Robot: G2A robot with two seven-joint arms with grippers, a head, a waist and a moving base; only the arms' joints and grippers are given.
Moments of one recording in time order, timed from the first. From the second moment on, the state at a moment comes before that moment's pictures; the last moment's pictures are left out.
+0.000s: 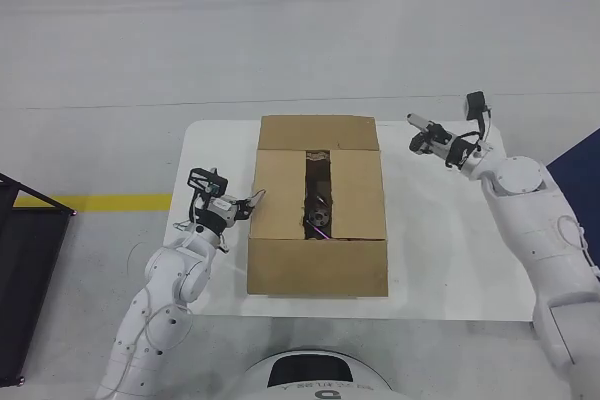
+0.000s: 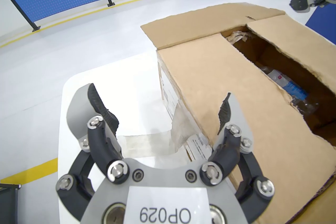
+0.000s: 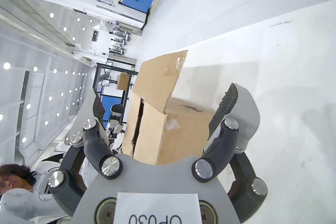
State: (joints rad) left arm 1.54 -1.29 -1.34 -1.68 1.39 -0.16 -0.09; right arm -0.76 -1.03 1.05 -0.77 0.30 -0.41 0.76
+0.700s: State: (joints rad) left arm 1.58 -1.28 -1.41 -1.66 1.30 -0.15 -0.04; right arm -0.56 -1.20 0.95 -0.43 0.69 -0.58 1.14
